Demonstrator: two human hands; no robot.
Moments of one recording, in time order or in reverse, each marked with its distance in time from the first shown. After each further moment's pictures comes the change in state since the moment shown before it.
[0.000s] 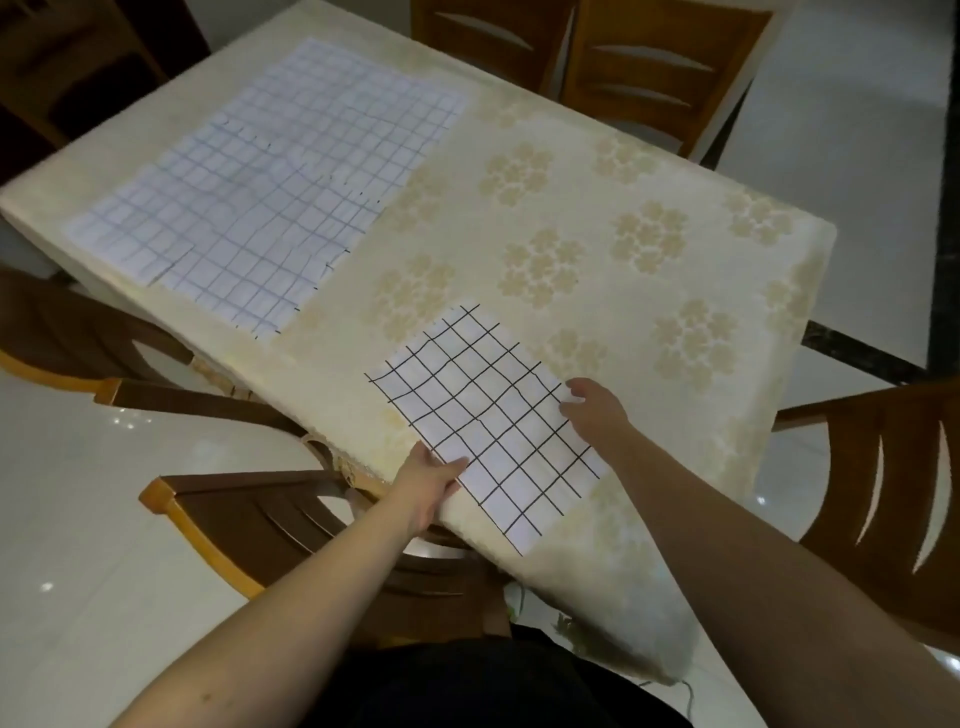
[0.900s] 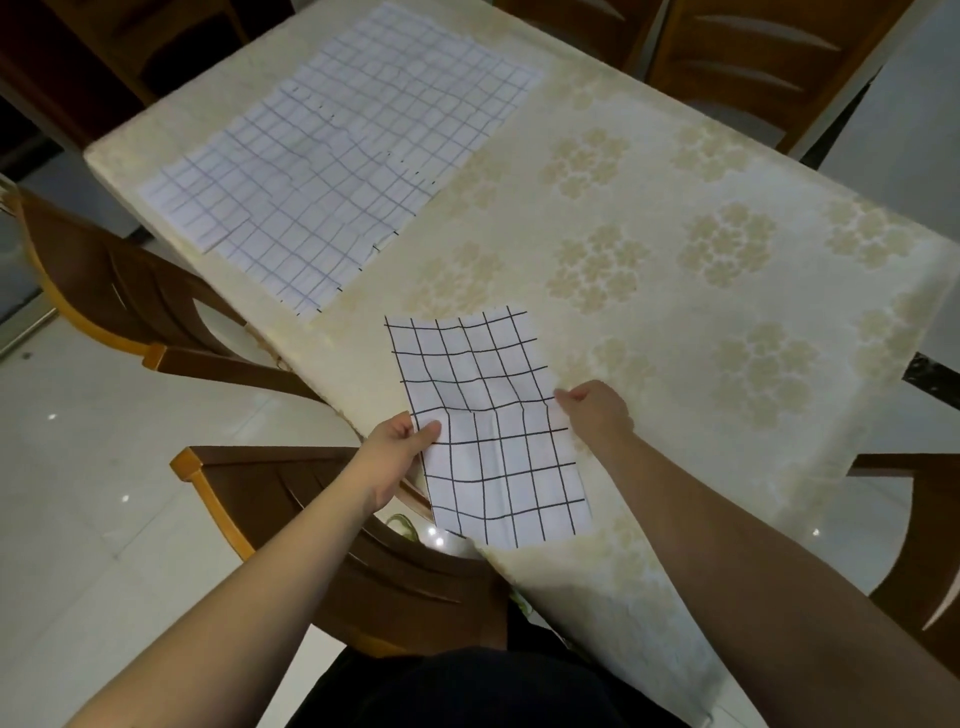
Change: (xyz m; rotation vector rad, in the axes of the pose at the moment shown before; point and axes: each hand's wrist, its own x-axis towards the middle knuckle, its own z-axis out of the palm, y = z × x) left_hand -0.021 0.052 -0.048 0.051 0.008 0.165; right_hand 0.040 -0.031 0.035 -0.266 -0.025 0.001
